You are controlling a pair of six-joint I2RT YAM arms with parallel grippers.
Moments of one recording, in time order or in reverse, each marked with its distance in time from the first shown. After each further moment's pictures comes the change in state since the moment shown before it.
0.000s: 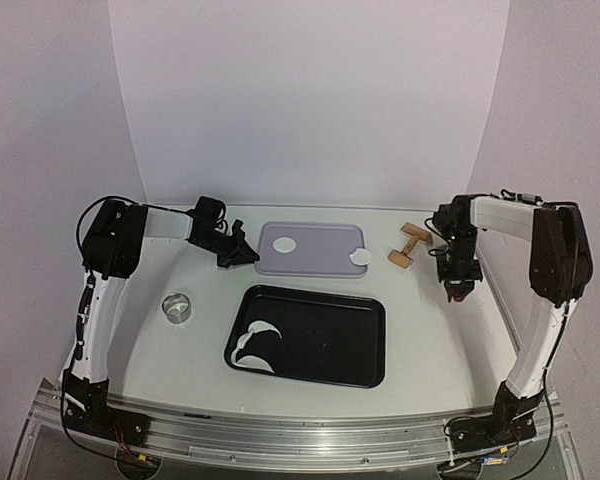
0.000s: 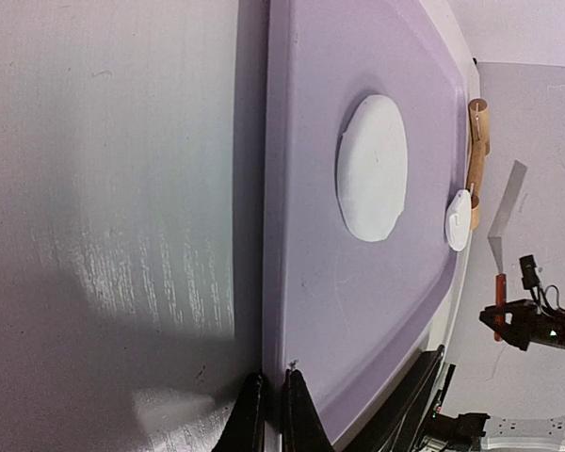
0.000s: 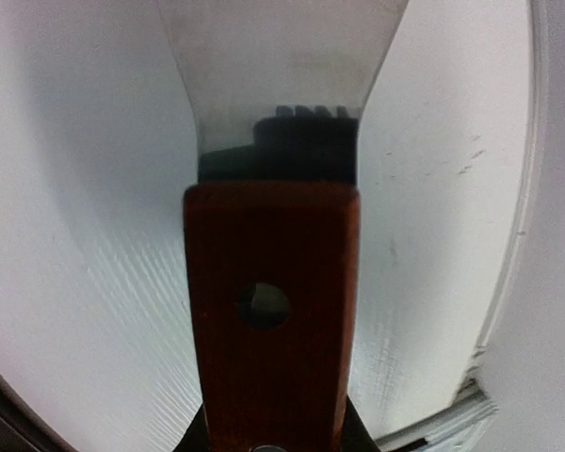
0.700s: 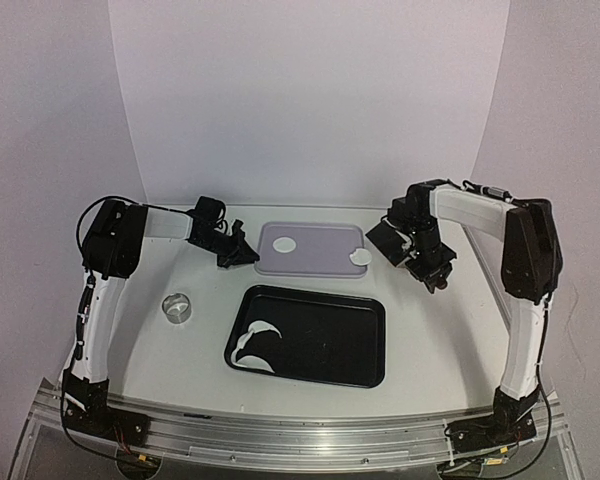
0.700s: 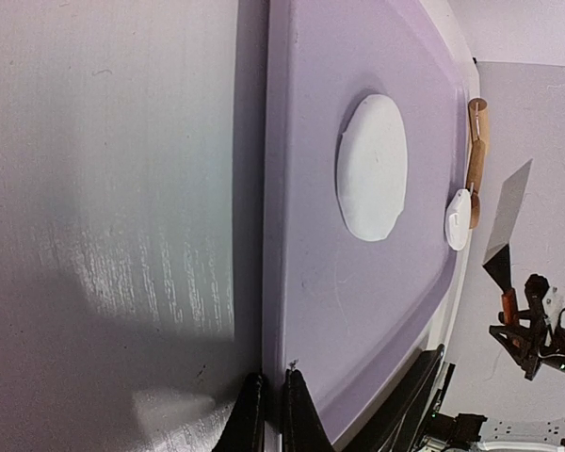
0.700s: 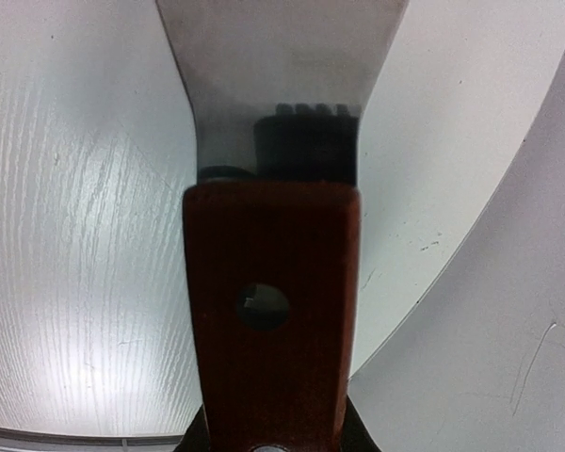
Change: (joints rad) left arm 0.000 0.000 0.000 -0.001 0.002 0.000; right arm 0.240 0.134 0.271 -0.230 0.189 -0.328
